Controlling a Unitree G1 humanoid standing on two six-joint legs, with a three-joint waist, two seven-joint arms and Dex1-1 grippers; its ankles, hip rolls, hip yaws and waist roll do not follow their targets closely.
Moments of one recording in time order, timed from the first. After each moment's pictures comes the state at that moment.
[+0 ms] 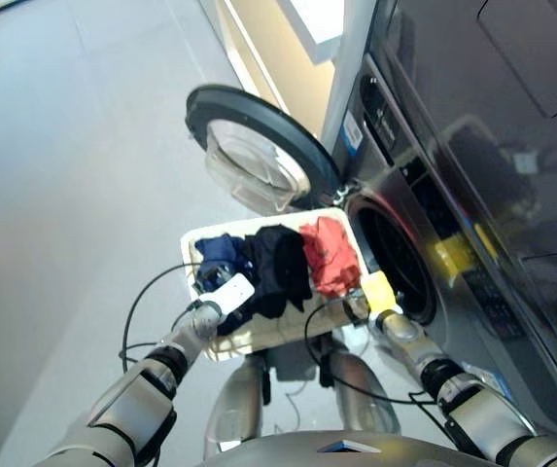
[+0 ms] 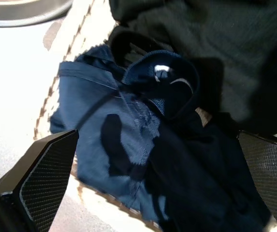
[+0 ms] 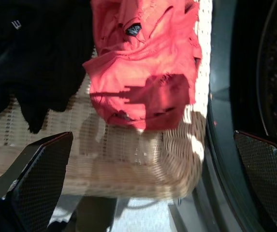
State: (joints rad) left arm -0.54 0.37 -0.58 1.11 0.16 -0.21 0.13; right arm -0.44 -0.29 0.51 0.92 0.29 -0.18 0.01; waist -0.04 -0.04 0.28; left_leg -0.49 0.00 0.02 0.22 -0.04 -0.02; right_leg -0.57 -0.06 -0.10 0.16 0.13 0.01
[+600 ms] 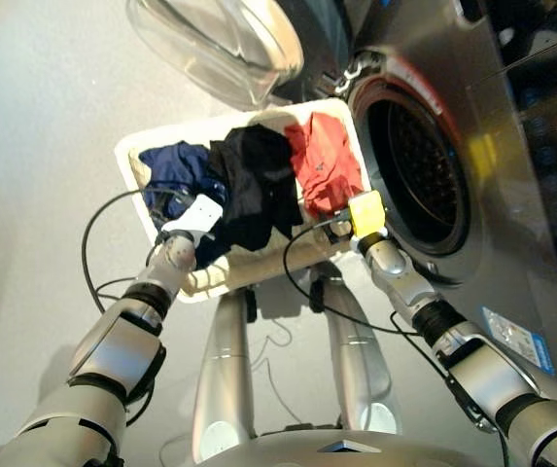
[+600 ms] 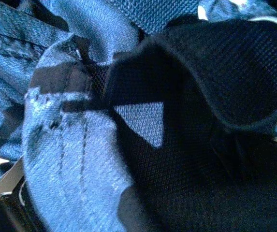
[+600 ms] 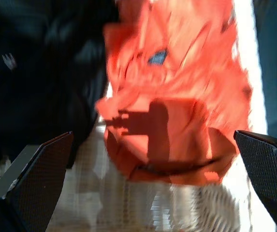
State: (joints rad) left arm -0.77 0.45 -0.50 1.13 0.03 -0.20 0.27; right arm -0.59 -0.31 0.54 0.69 0.40 -0.25 -0.07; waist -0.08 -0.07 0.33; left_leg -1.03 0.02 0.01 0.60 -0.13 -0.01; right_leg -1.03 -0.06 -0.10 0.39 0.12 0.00
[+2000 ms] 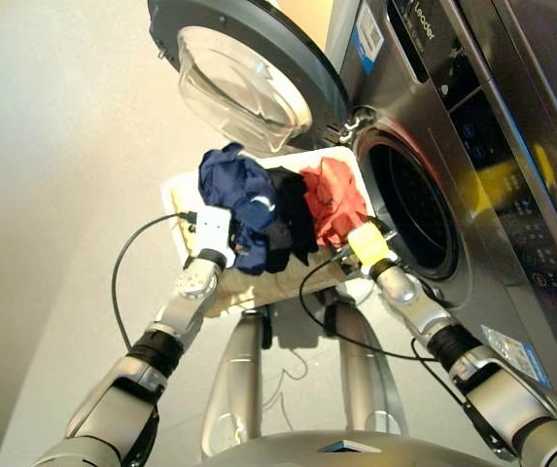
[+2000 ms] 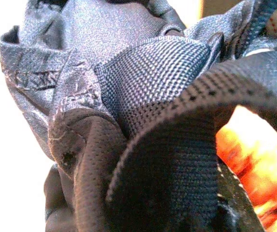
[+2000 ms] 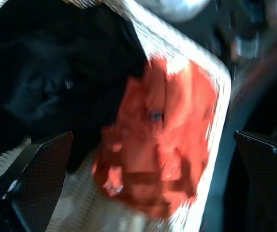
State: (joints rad) left arm -0.37 0.40 -0.43 0.33 -0.56 -0.25 0.02; right arm -0.47 -0.45 0.63 0.57 -0.04 -0.23 -0.06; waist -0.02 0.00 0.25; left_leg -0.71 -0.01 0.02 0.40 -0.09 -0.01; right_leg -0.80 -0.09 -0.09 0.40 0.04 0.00
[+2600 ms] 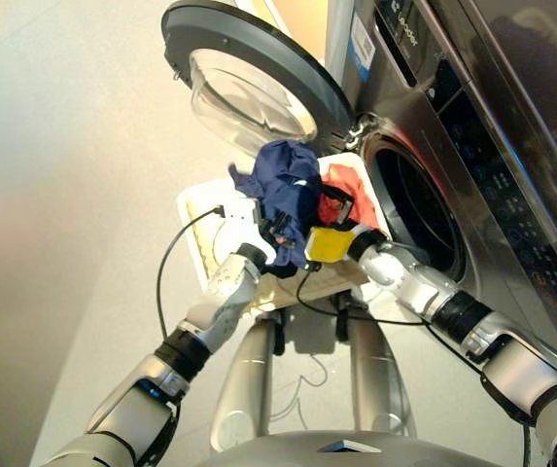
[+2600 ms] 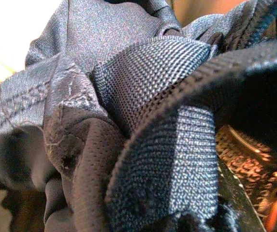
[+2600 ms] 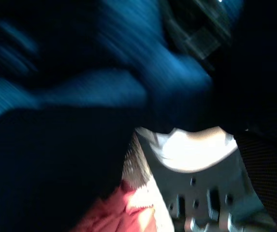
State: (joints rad) left arm -0.42 0.29 -0.57 0.27 -0.82 -0.23 -0.01; right arm -0.68 -0.51 0.86 0.42 -0.40 -0.23 -0.10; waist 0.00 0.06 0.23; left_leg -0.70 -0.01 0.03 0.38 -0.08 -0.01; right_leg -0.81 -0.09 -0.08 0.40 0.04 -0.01
